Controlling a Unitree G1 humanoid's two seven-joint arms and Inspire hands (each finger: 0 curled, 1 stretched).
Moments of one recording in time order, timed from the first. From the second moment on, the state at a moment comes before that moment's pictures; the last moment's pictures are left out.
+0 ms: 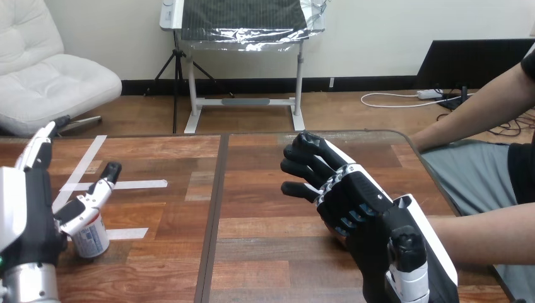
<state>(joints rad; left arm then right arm) 0.04 0.36 0.19 0.28 0.52 -0.39 0.45 0.49 -0.16 0.23 -0.43 0.25 -0.46 0.40</state>
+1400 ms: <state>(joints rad) -0.22 0.49 0.08 0.71 0.56 -0.37 0.48 0.47 -0.16 0.22 -0.43 0.24 -0.46 0.39</state>
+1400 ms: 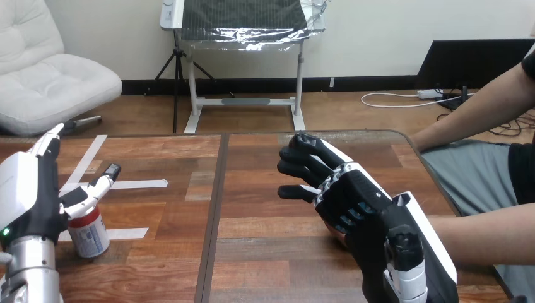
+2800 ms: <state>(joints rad) -0.41 0.51 -0.02 1.05 0.48 -0.26 0.33 0.46 -0.16 0.22 -0.43 0.24 -0.46 0.39</state>
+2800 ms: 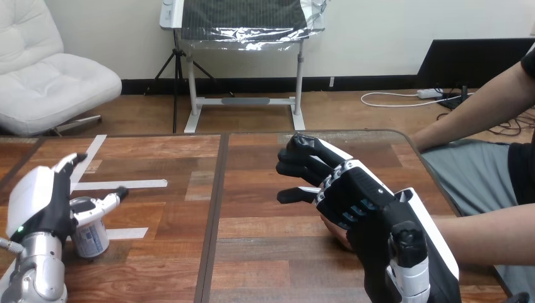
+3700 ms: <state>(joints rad) -0.42 0.51 -0.02 1.10 0.42 -0.25 0.27 0.46 -0.16 0.21 -0.43 0.26 -0.46 0.41</state>
